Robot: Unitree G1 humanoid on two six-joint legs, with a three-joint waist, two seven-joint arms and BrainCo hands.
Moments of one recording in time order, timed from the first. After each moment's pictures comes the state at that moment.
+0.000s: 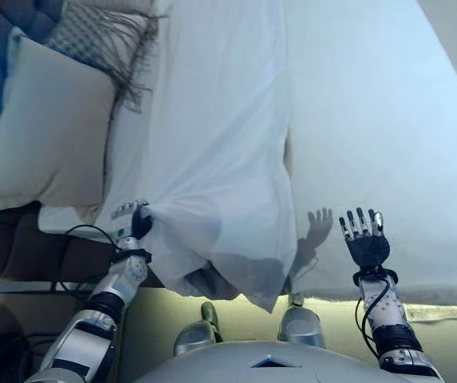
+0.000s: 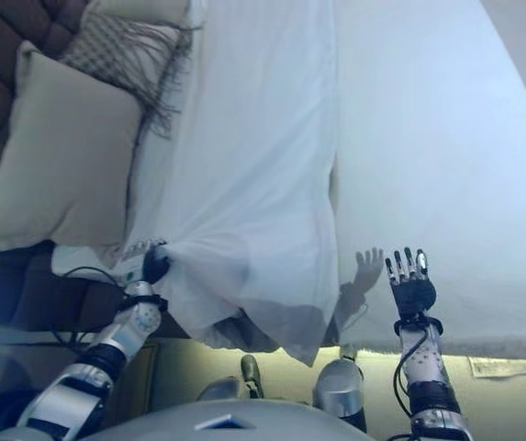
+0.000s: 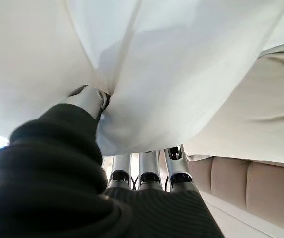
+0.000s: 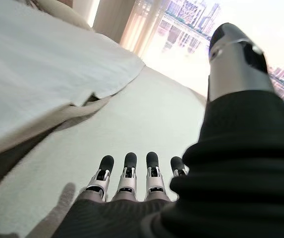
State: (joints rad) left arm -0.19 0.34 -0.33 0.84 0.59 -0.17 0.70; right arm 0.05 -0.32 -0.07 0.57 1.30 -0.16 0.23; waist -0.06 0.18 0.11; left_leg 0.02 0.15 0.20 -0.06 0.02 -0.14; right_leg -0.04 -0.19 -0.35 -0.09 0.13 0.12
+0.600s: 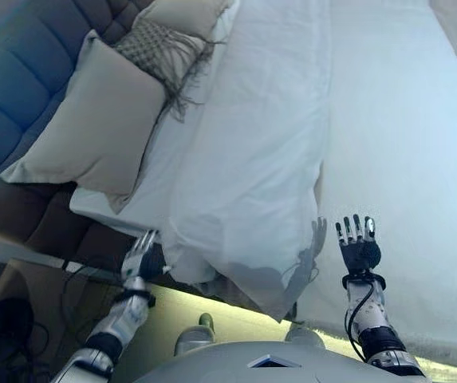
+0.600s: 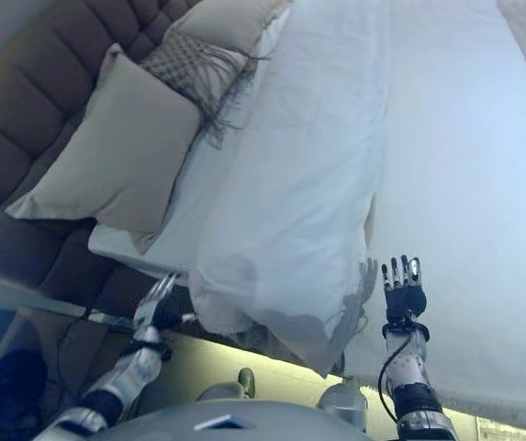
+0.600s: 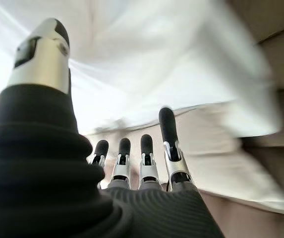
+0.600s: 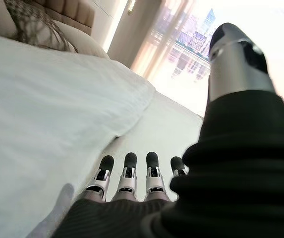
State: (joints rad) left arm 0.08 0.44 -0.32 0.85 0.62 -0.27 0.58; right arm 0.05 -0.25 -0.02 0.57 1.35 -0.27 0.19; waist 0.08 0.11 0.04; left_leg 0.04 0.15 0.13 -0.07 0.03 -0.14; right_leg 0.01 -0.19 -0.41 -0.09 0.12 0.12
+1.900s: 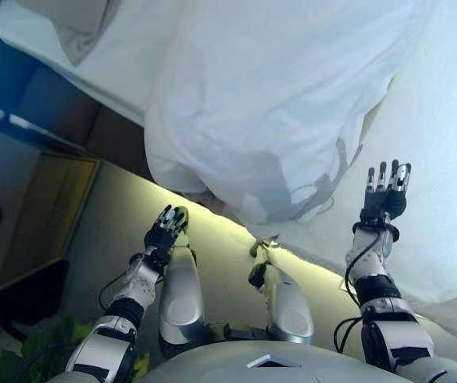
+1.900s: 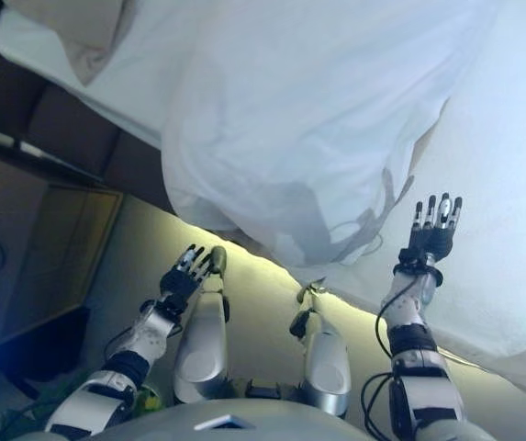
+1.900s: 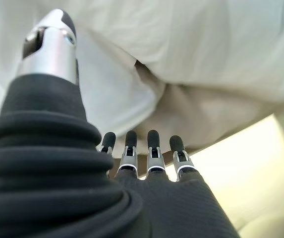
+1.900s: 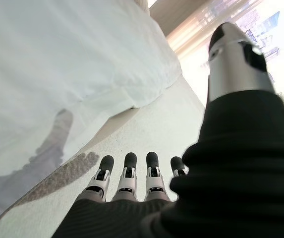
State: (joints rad) left arm -0.20 0.24 -0.19 0.88 -1.18 -0.04 -0.43; right arm -0.33 -0.29 -0.07 0.70 1.38 -0.50 0.13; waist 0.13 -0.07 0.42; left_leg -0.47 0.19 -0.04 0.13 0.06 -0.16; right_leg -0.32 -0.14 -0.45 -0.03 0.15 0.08
